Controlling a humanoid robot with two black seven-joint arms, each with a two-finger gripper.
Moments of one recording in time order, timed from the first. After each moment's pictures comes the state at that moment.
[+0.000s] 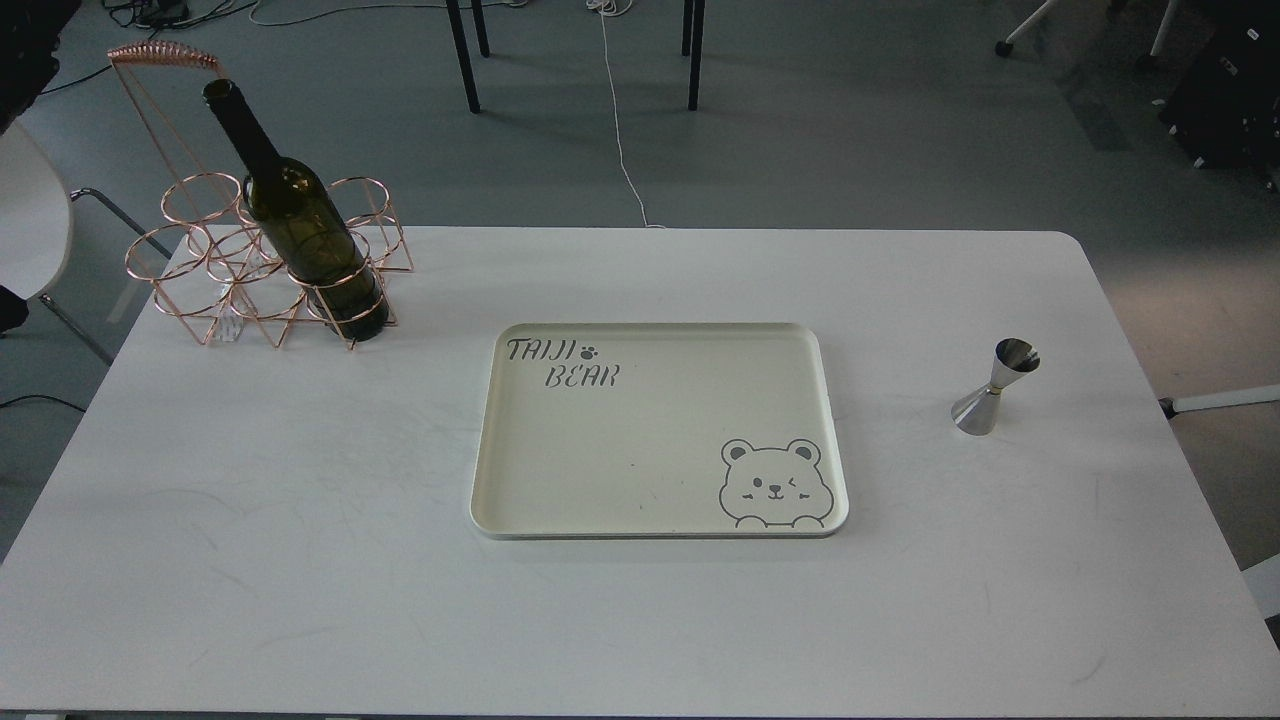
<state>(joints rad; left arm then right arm) -0.97 0.92 -0.43 -0.92 0.39 -0.07 -0.44 0.95 -0.65 0.48 0.42 -0.42 0.15 0.49</state>
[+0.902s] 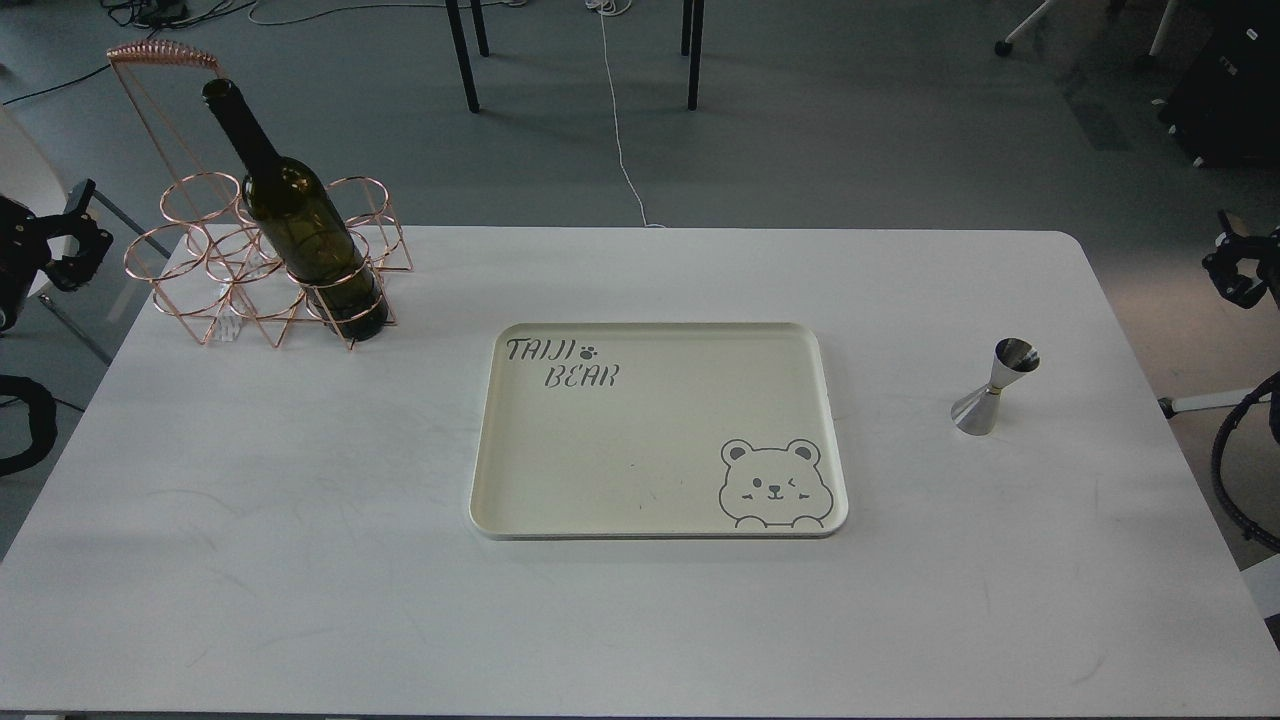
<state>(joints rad) -0.67 0.77 -0.55 -0.71 -0.42 -0.44 -0.43 0.77 -0.61 0.49 0.40 0.31 0.35 0.34</state>
